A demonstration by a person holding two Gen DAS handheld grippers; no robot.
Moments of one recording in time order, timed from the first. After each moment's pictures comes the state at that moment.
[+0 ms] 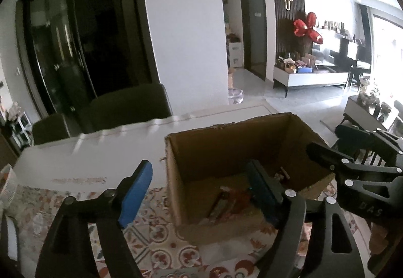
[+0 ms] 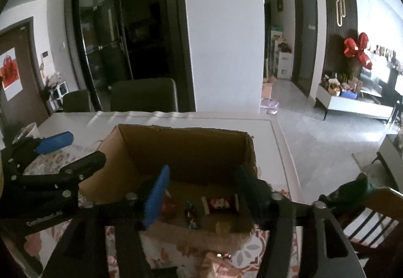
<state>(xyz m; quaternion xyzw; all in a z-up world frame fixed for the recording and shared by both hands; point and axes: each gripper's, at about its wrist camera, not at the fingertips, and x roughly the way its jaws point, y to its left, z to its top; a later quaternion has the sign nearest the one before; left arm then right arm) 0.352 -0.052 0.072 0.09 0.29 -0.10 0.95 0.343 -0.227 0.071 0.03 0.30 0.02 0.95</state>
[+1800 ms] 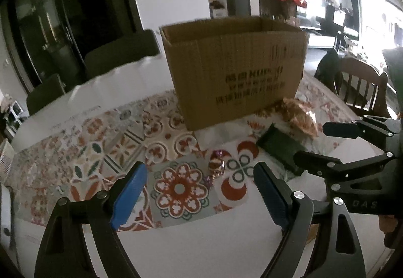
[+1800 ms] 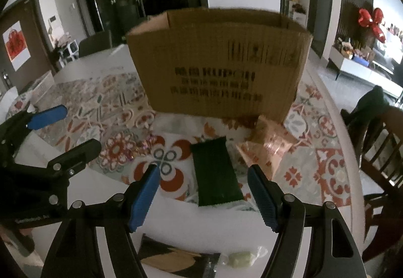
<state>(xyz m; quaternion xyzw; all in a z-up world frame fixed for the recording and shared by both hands) 0.248 -0.001 -0.036 0.13 0.38 -0.14 0.90 0.241 -0.164 -0.042 0.03 0.44 0.07 0.90</state>
